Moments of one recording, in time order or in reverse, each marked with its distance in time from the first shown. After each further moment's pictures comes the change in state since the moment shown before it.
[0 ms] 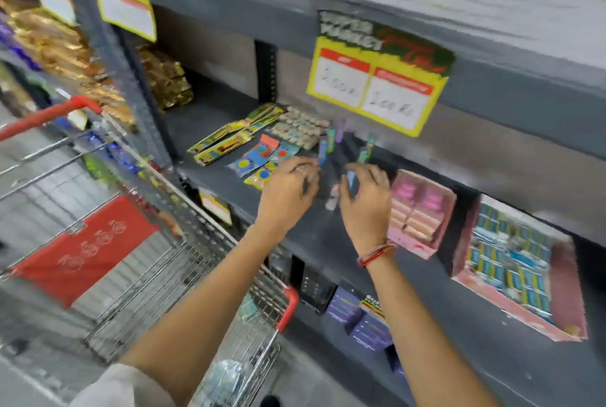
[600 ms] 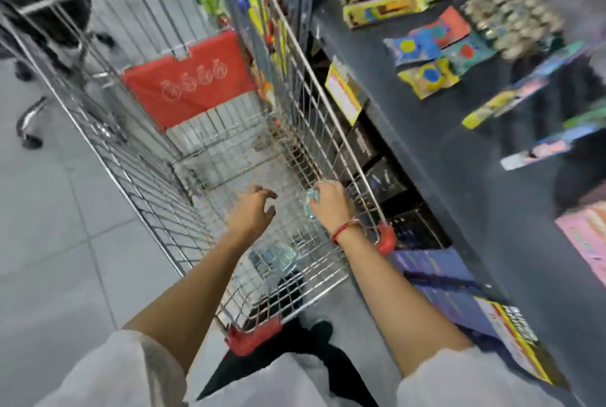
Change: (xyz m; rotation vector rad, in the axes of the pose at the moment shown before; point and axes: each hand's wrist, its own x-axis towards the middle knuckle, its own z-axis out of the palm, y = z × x) left_hand -0.269 -0.184 -0.012 0.118 -0.540 -1.028; right_hand -0.187 -0.030 0.209 -0.166 -1.277 -0.039
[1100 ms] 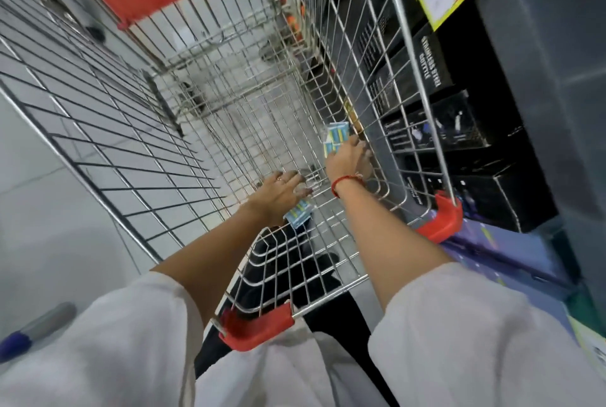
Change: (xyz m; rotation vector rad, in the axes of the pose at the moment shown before) left_hand 0.025 -0.058 0.123 0.705 -0.470 0.491; right_hand 0.072 0.051 0.125 -0.094 0.017 0.423
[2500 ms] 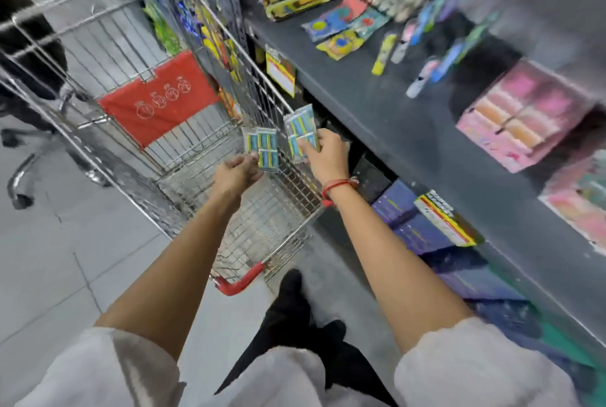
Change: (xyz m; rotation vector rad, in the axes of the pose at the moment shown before) left_hand -0.117 0.055 -0.166 -1.851 0.789 -0.338; right_hand -0.137 0.048 -0.175 0.857 0.331 -0.342
